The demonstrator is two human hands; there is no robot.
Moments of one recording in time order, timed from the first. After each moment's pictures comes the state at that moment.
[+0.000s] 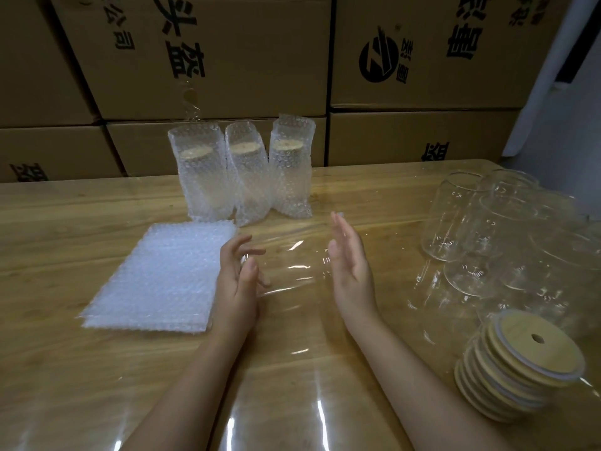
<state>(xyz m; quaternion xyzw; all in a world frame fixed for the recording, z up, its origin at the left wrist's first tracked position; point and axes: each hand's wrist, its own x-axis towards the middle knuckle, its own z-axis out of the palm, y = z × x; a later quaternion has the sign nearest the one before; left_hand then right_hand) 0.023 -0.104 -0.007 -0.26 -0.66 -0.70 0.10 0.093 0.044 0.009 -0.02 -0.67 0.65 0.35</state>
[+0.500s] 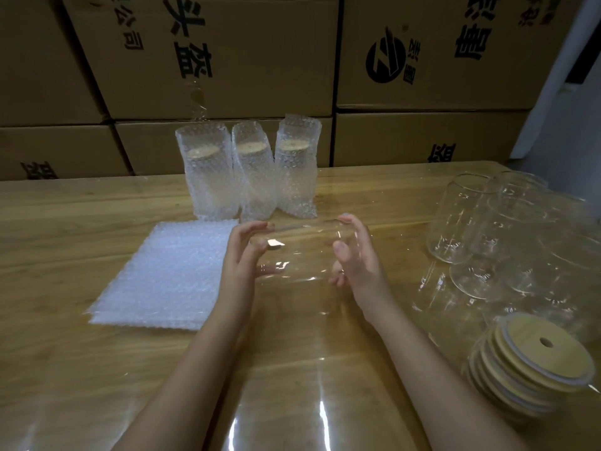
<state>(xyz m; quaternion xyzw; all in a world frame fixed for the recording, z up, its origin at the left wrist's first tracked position) 0.023 -0.098 0.026 -0.22 -0.60 -0.77 0.00 0.100 0.062 0.027 0.01 -0.70 0.67 0.25</state>
